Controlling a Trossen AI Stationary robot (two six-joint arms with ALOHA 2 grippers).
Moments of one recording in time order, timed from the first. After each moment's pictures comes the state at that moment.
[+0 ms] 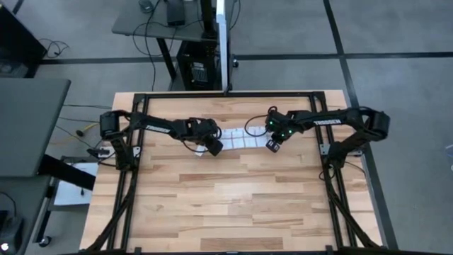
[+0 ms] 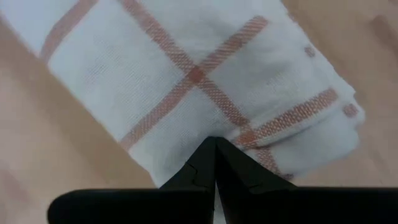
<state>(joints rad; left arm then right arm) 0.26 1.77 0.94 -0.22 -0.15 -0.54 -0.41 1.48 0.71 -0.53 0.00 0.23</state>
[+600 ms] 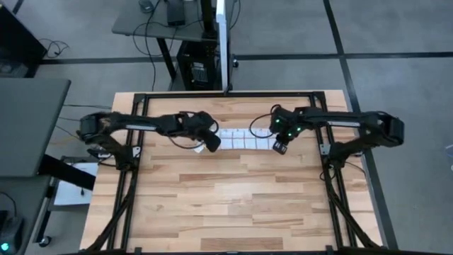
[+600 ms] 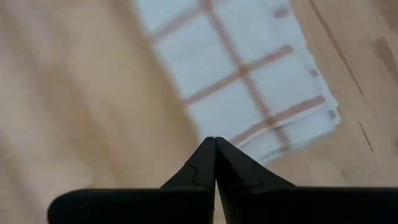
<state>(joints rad) 0.21 1.48 1.00 -0.33 -0.08 -0.50 -0.34 1.24 0.86 -0.82 -0.14 0.15</state>
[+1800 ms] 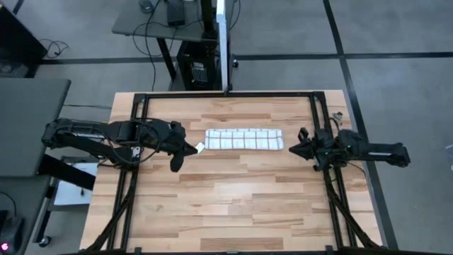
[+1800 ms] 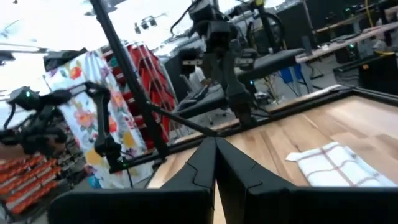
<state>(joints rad) -0.04 0.98 0.89 -0.45 -0.03 -0.42 -0.04 0.00 0.03 0.14 -0.13 0.38</state>
